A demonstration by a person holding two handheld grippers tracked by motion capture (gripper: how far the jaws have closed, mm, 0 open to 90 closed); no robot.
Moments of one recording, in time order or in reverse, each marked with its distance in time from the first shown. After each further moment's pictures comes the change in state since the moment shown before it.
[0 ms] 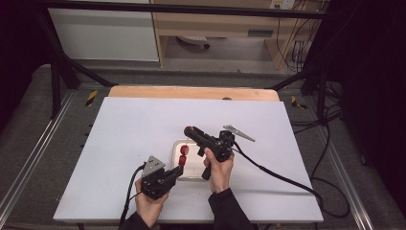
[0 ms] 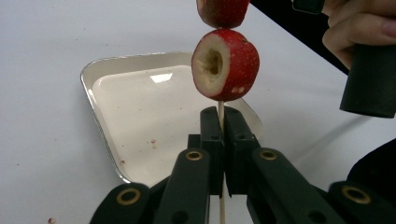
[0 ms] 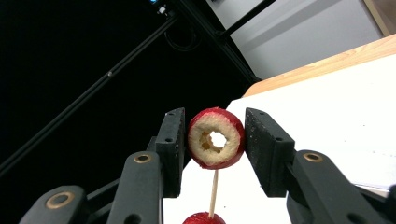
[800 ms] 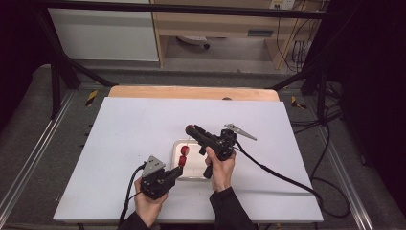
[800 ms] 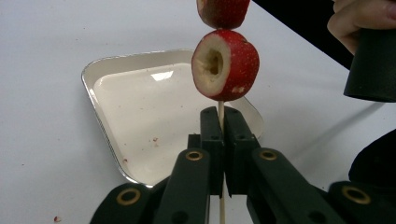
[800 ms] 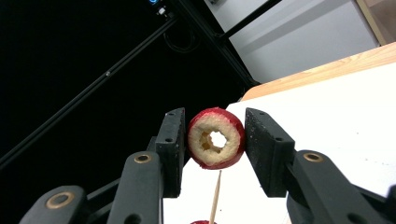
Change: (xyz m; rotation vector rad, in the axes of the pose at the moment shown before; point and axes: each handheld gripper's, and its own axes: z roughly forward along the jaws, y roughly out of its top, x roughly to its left) left arm 0.001 0.002 -0.002 0.022 0.007 0.040; right arm 0.001 0.006 -0.002 0.001 -0.009 -0.030
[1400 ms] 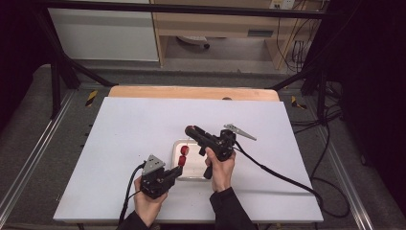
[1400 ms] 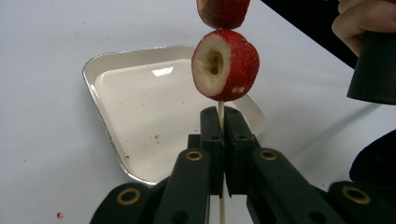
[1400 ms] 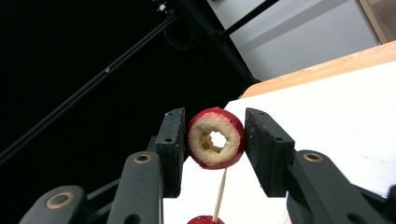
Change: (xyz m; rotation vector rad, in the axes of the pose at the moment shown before) left arm 0.001 0.002 0.000 0.018 0.001 -0.010; right arm 0.000 -0.001 0.000 0.007 0.002 -0.009
